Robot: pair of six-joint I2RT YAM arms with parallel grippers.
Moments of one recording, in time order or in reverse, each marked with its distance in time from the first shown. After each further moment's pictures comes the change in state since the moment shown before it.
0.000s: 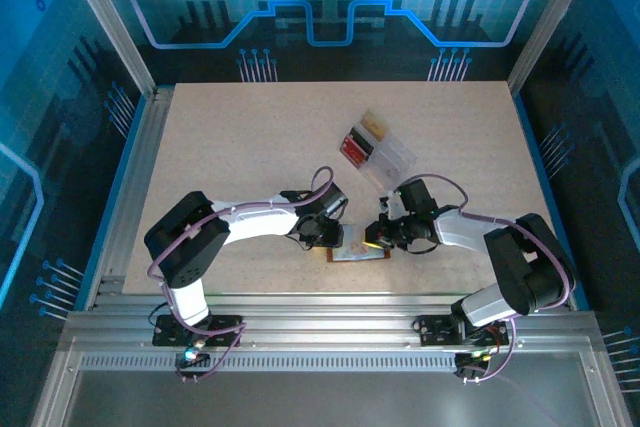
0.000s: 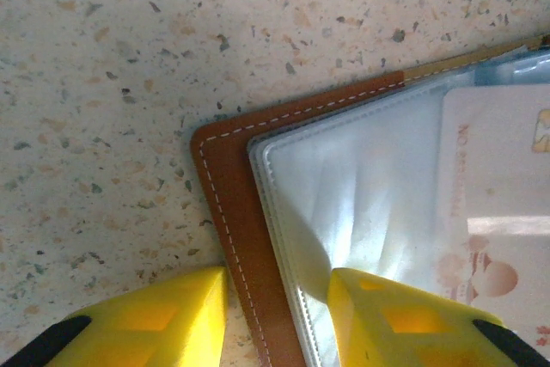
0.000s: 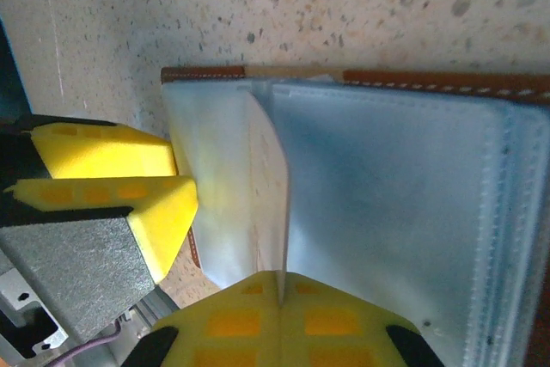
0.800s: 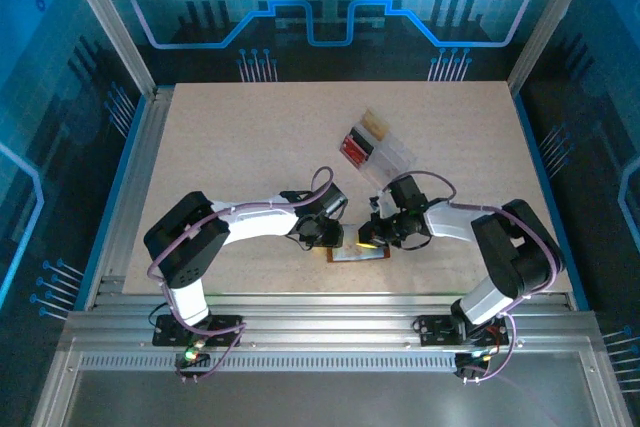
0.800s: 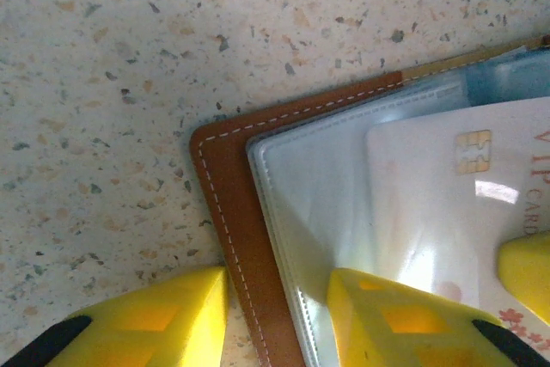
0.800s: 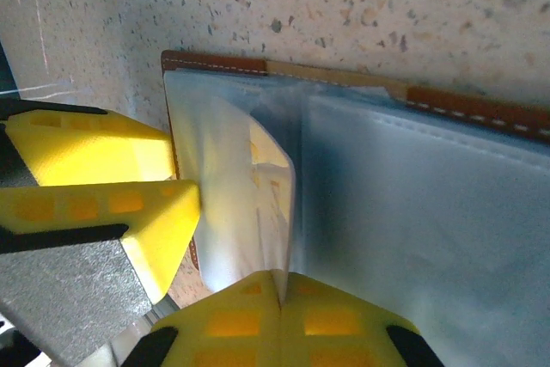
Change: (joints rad) left arm 0.000 -0.002 -0.005 0.007 0.000 0.000; right arm 0.038 0.111 0.090 -0.047 -0.021 -0.066
